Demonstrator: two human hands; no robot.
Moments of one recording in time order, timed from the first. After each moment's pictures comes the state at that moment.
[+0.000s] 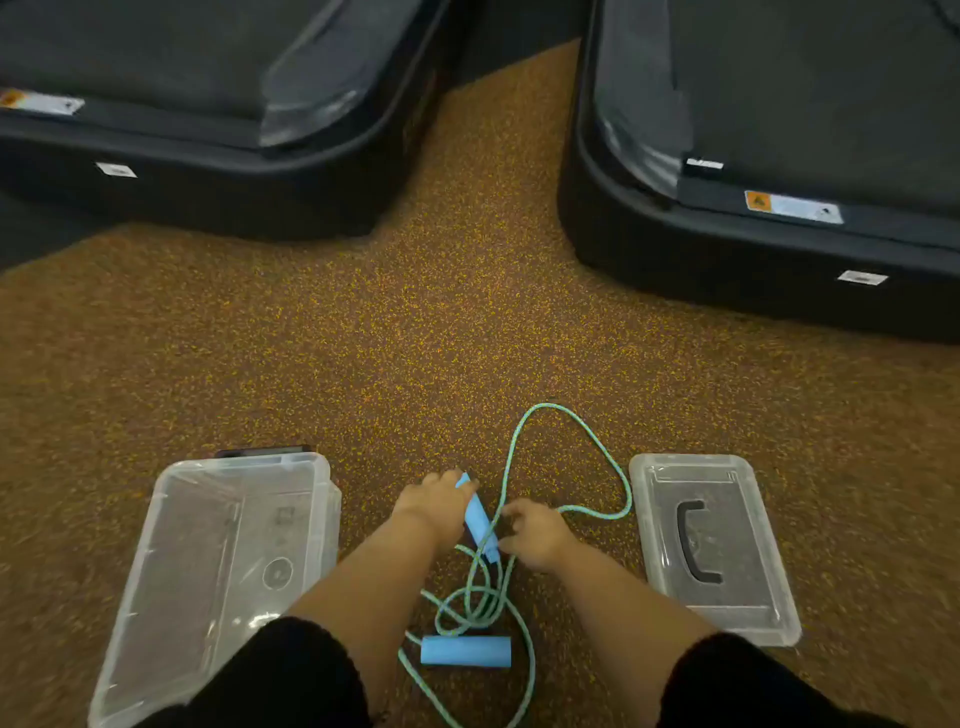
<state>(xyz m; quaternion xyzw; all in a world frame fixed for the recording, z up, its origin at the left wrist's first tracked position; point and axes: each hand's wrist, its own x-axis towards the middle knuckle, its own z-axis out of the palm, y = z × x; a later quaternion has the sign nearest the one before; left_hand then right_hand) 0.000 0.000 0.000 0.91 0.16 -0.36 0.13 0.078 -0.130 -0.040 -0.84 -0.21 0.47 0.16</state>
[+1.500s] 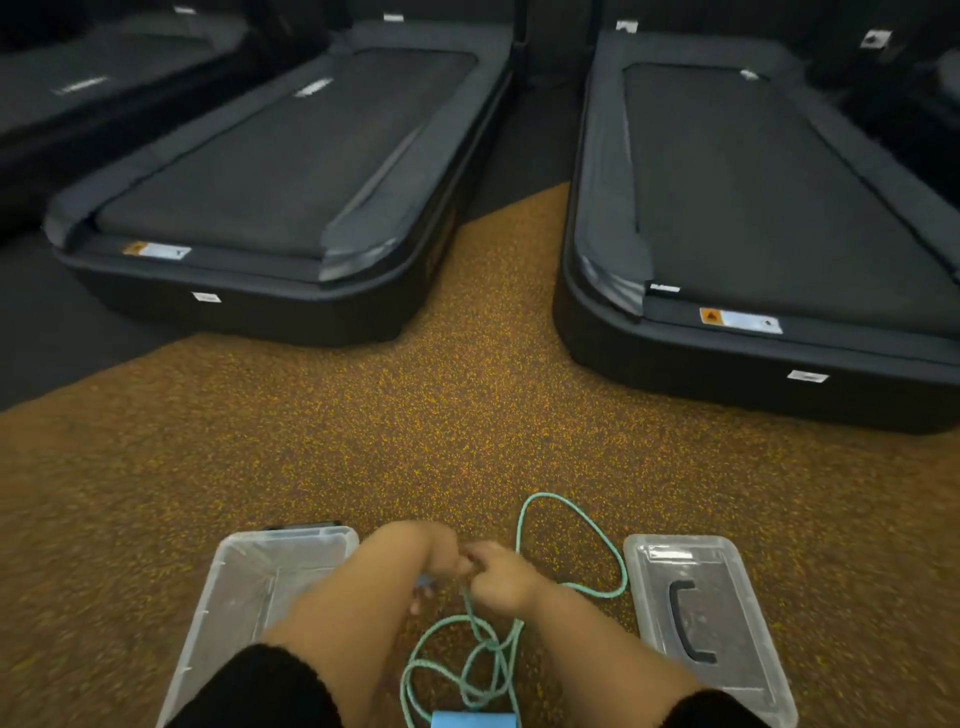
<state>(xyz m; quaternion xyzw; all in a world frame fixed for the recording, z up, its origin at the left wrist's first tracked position) 0.004 0.017 0.117 0.82 0.25 -0.44 0.26 0.055 -0.094 0.063 -0.79 -0.35 0.46 0.19</state>
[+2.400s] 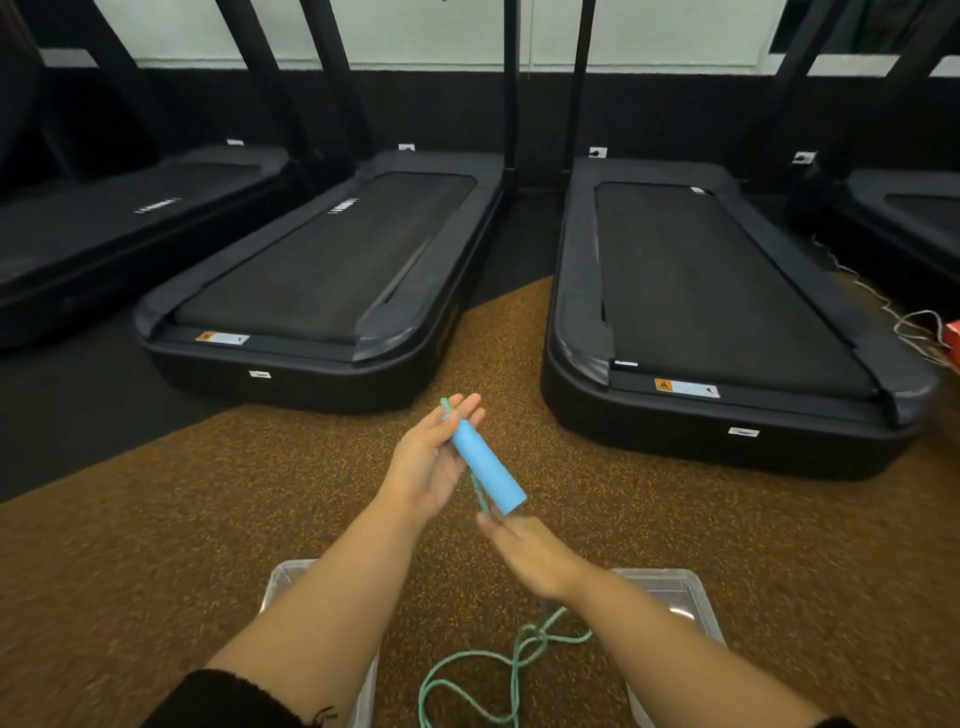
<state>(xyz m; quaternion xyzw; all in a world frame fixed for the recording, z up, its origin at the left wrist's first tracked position) -0.027 -0.016 0.300 0.35 0.20 0.22 0.89 0.025 -0.150 0.241 -0.77 -0.39 0.34 0.38</state>
